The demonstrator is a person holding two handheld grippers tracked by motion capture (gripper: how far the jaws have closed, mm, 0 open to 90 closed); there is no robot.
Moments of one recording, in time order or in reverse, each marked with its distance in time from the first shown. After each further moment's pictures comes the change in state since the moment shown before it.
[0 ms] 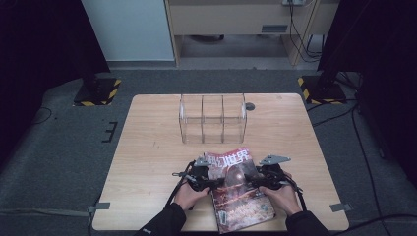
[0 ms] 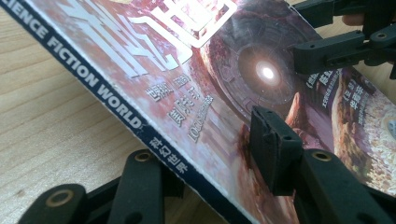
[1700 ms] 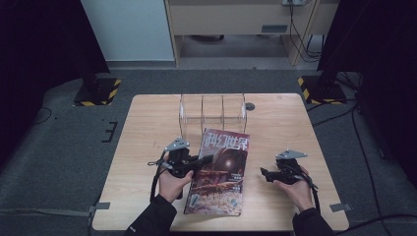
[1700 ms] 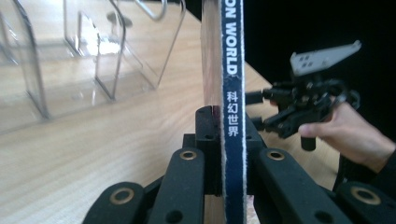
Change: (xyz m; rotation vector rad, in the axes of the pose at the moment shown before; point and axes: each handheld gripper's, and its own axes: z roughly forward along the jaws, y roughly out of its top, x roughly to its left) left arm -0.017 0.055 -0.109 -0.264 -0.066 -0.020; right arm -0.041 -0.003 -0.026 0.015 -0.188 0.047
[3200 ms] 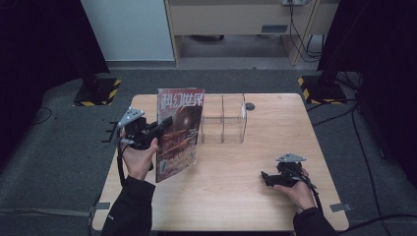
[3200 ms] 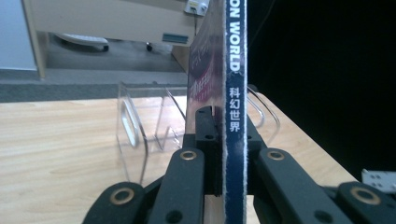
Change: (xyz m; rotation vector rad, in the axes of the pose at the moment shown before) left arm 0.034 0.073 -0.081 -0.261 0.321 0.002; right arm -0.006 -0.017 0.015 0.004 -0.064 -0.001
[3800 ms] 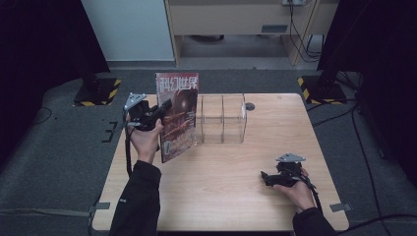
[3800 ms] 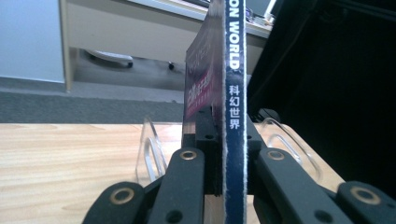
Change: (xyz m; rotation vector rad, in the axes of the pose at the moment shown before) left arm 0.021 0.015 0.047 -0.089 0.099 -0.044; right arm 0.000 0.001 0.001 0.003 -0.001 -0.002
